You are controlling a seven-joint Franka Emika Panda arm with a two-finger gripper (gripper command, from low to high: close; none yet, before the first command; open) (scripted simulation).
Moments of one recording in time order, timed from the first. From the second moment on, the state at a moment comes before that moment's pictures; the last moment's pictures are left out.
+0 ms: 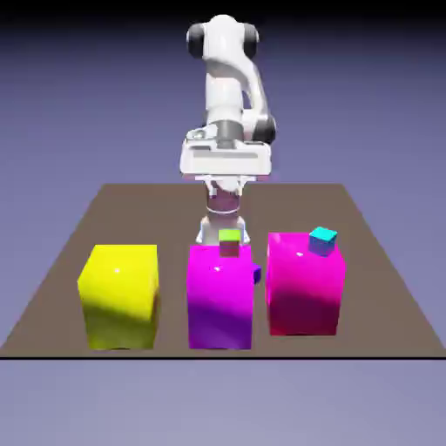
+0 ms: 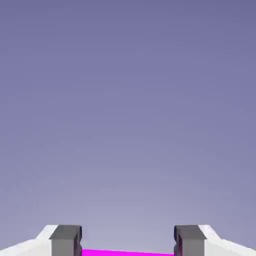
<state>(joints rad) 0.00 -0.54 0.03 -2.77 -0.03 3.03 0.73</state>
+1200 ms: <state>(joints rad) 0.63 0.49 0.30 -2.29 -0.33 2.21 0.81</state>
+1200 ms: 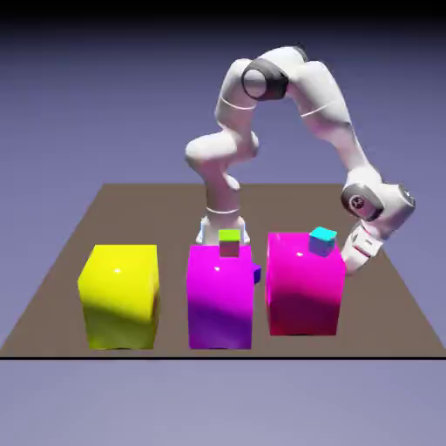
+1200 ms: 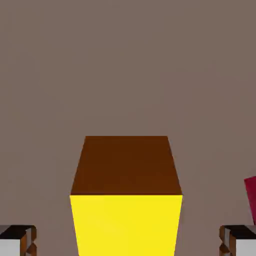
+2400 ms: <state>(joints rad) 0.16 -0.06 -0.02 -2.15 -0.18 1.59 0.48</state>
